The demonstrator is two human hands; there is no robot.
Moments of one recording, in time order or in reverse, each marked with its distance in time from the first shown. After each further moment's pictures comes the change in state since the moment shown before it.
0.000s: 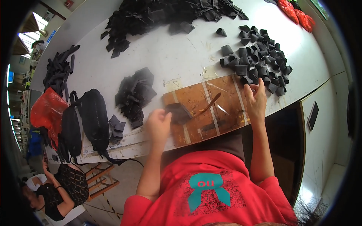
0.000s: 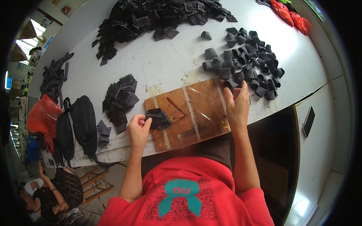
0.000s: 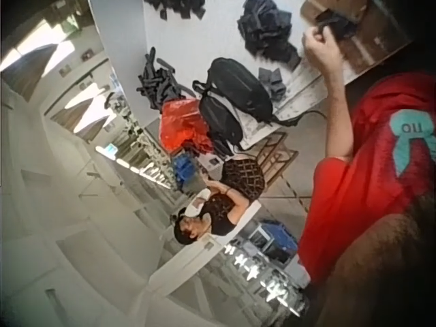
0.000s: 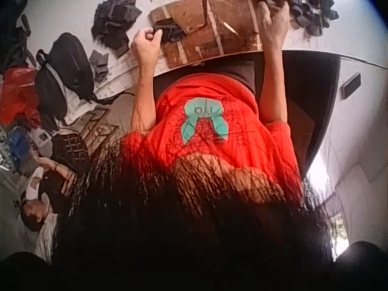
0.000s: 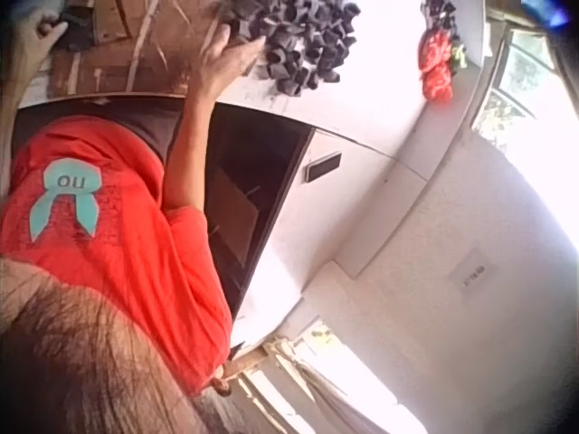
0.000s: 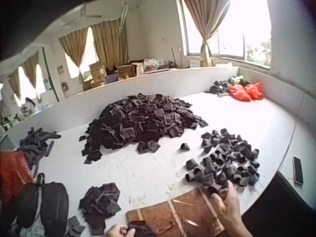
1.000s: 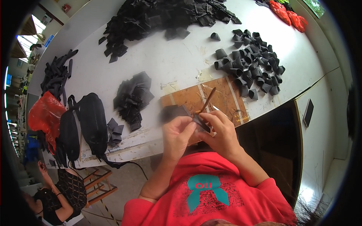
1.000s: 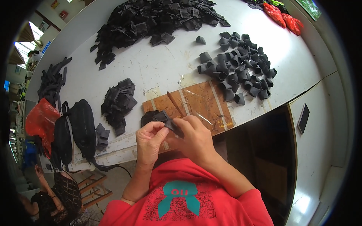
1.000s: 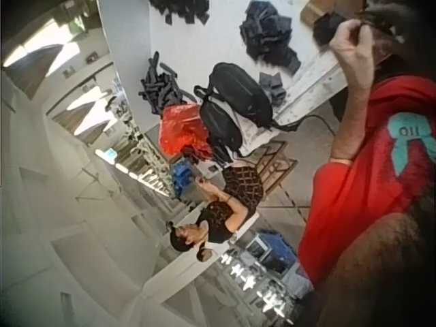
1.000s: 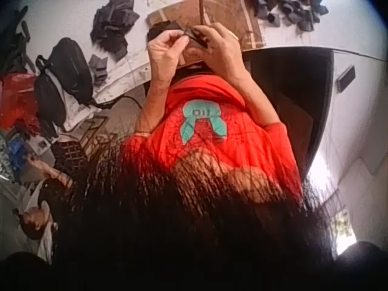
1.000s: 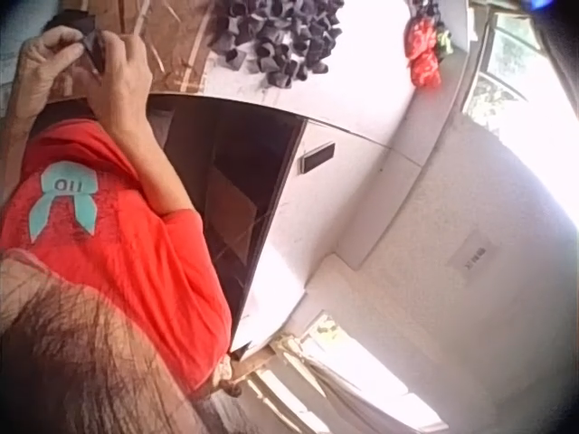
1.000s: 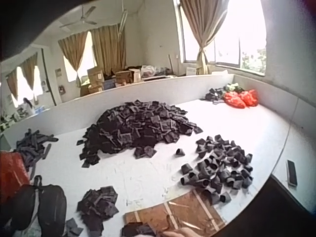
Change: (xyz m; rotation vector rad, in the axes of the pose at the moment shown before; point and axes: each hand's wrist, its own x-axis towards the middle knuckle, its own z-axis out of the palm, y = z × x) left_hand -0.036 0.090 -0.019 -0.981 -0.392 -0.188; right_hand -0.084 -0.082 -0.010 0.131 -0.512 -0.374
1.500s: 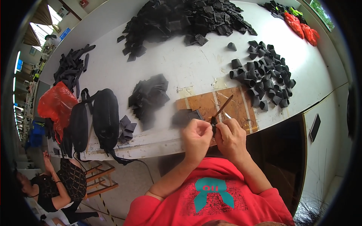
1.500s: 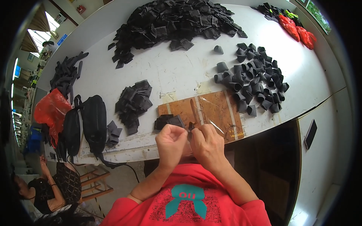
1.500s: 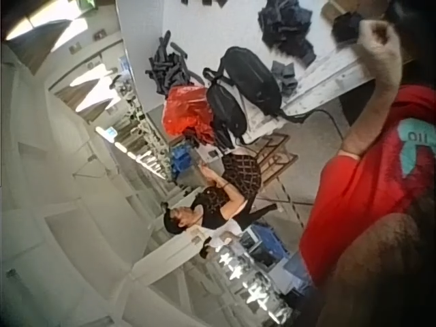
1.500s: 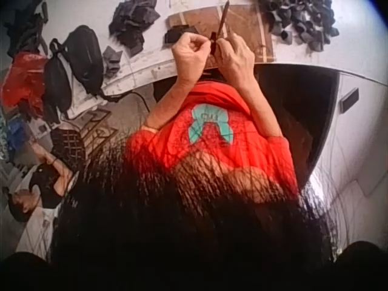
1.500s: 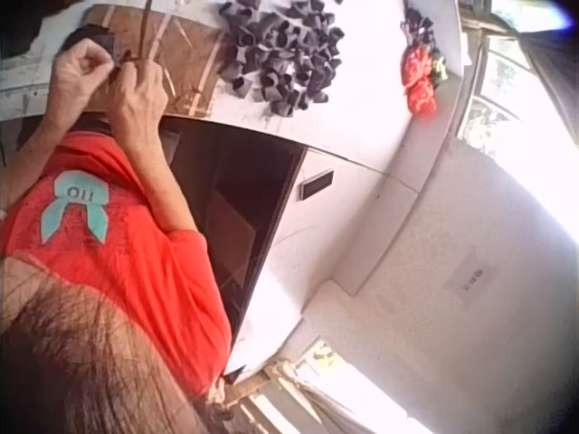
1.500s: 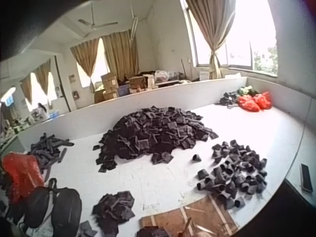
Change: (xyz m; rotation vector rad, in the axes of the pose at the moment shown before) left_hand -0.001 -0.017 0.022 0.150 0.220 0.186; right_hand 0.000 0.011 0.007 -0.331 0.118 -0.277
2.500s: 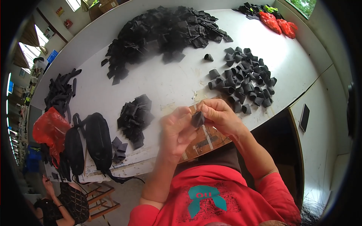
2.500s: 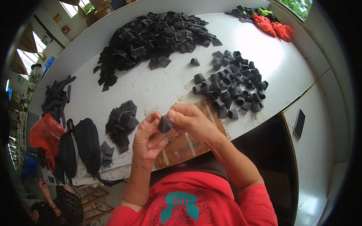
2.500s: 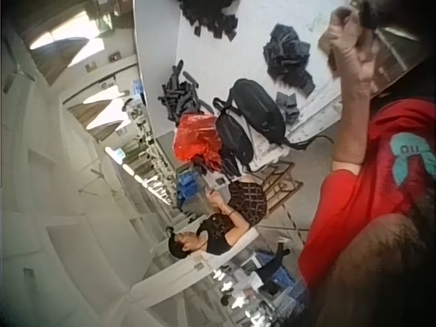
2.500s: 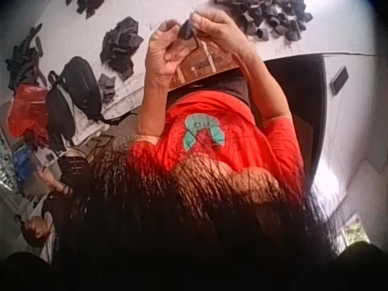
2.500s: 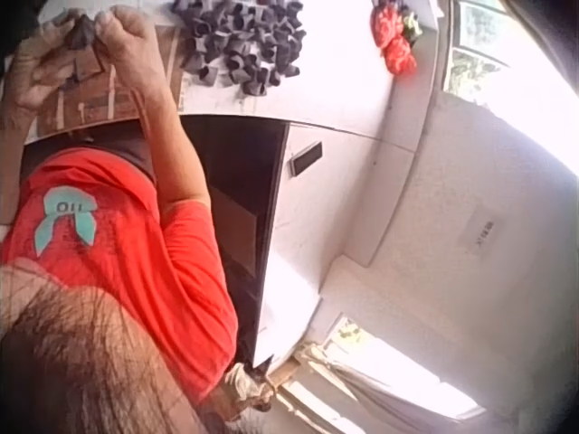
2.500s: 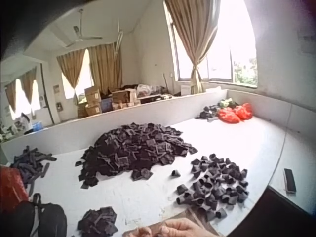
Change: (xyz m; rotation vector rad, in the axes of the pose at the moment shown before) left_hand 0.056 0.057 -0.003 -0.933 -0.577 -0.396; right_hand 0.079 0.031 -0.030 1.440 -0.423 0.624
